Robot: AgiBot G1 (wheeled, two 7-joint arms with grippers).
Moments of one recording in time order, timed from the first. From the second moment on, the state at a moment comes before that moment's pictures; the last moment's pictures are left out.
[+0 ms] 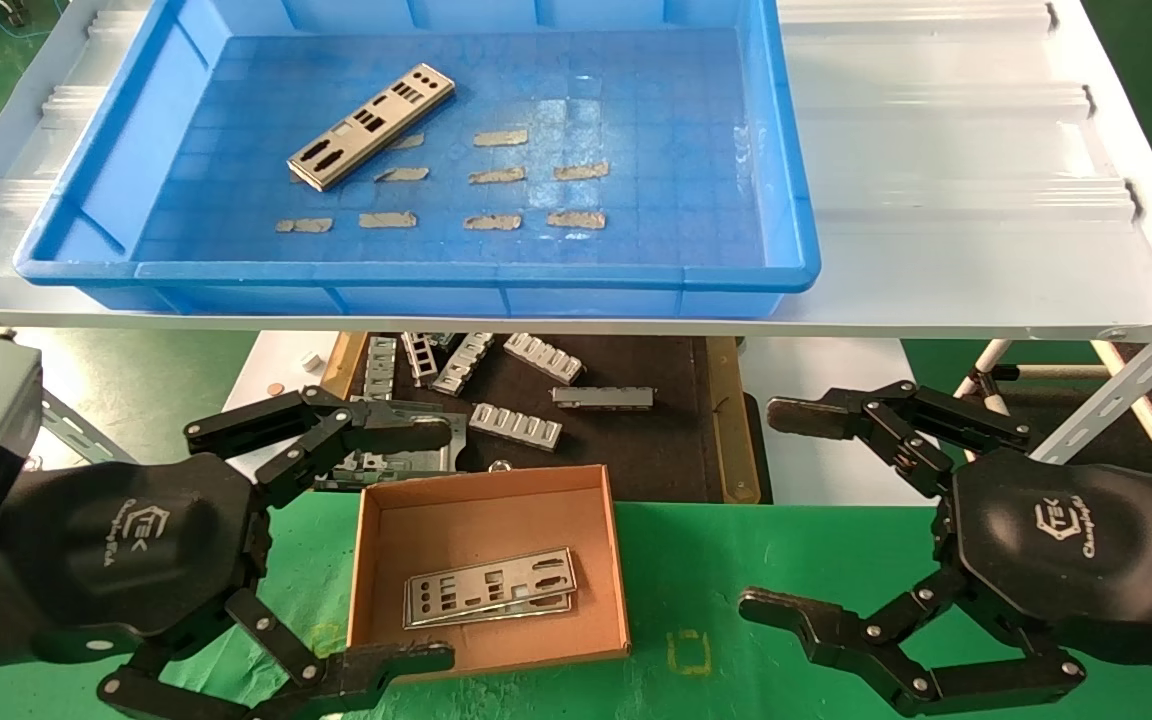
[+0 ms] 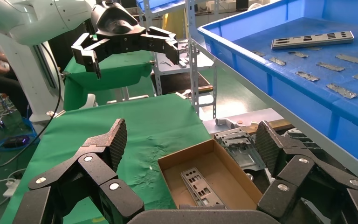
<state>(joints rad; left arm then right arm) -1.07 0.61 0.28 -1.28 0.73 1.49 -0.19 1.10 -0.54 -0.44 1.23 -0.61 -1.41 0.09</state>
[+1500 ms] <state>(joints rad) -1.07 0.61 0.28 -1.28 0.73 1.49 -0.19 1.10 -0.54 -0.44 1.23 -0.61 -1.41 0.09</state>
